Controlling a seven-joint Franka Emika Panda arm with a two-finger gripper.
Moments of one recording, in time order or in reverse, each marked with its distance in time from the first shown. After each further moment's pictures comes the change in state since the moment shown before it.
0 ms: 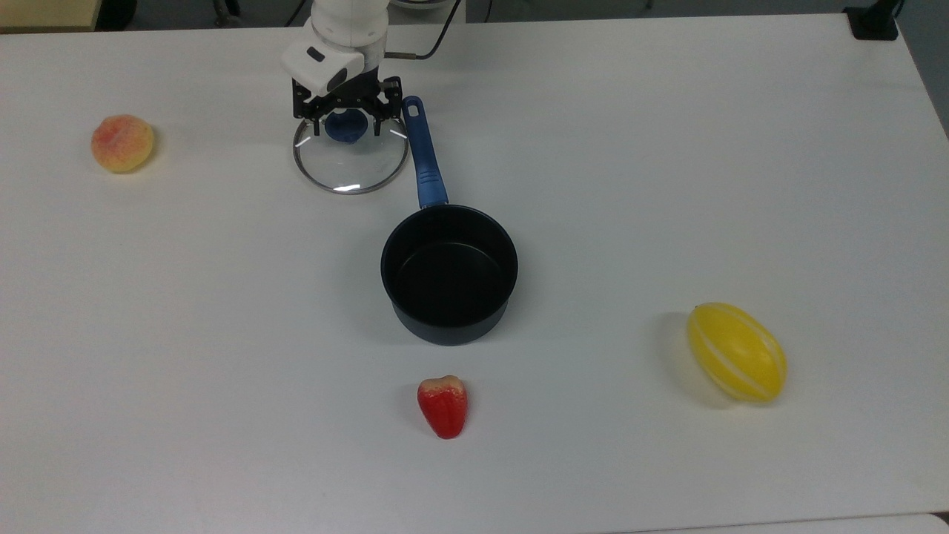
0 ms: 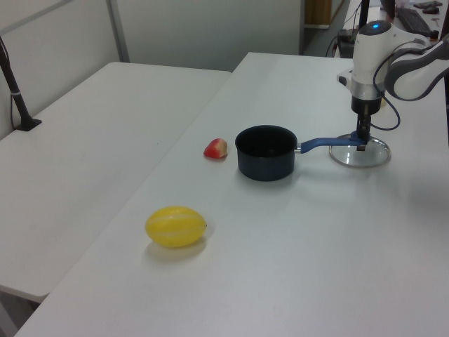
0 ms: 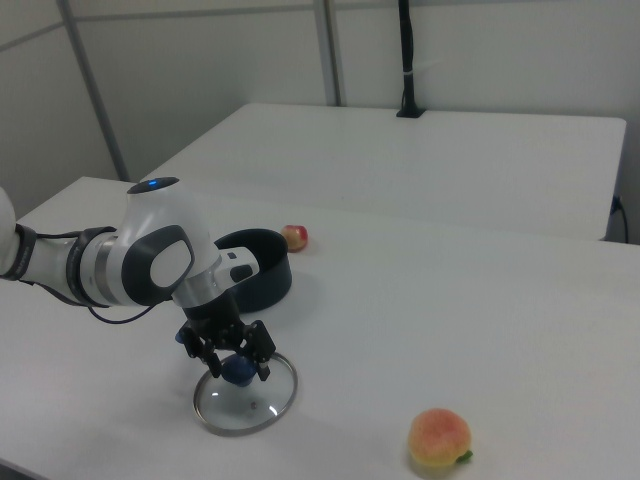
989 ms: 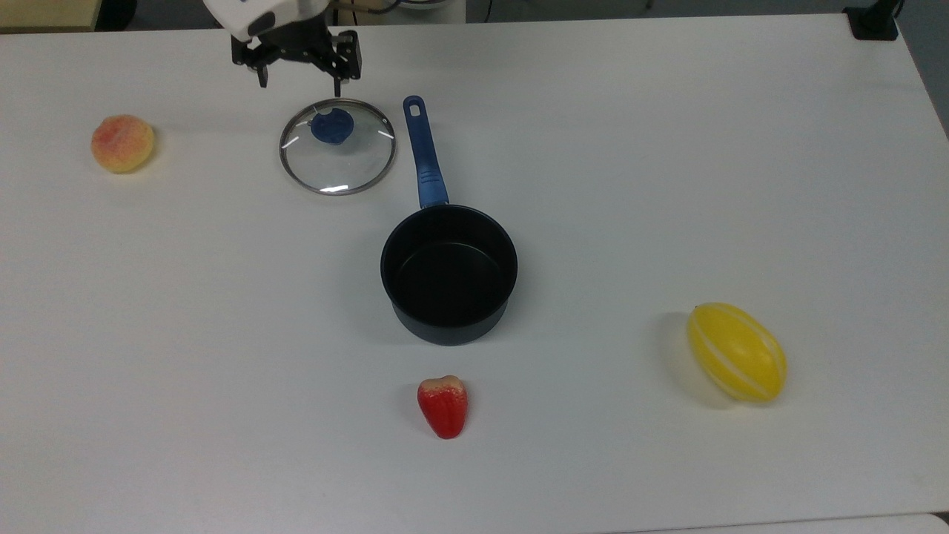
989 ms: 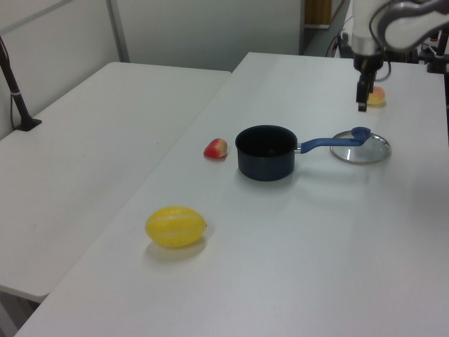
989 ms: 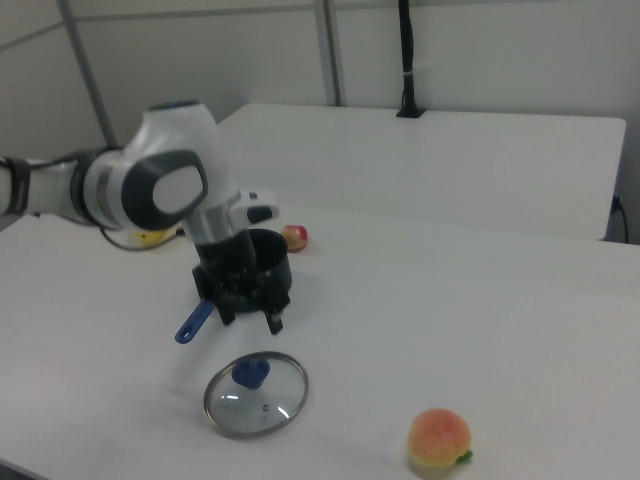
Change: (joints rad) arm -0.066 -0.066 0.000 0.238 0.077 -0.331 0.003
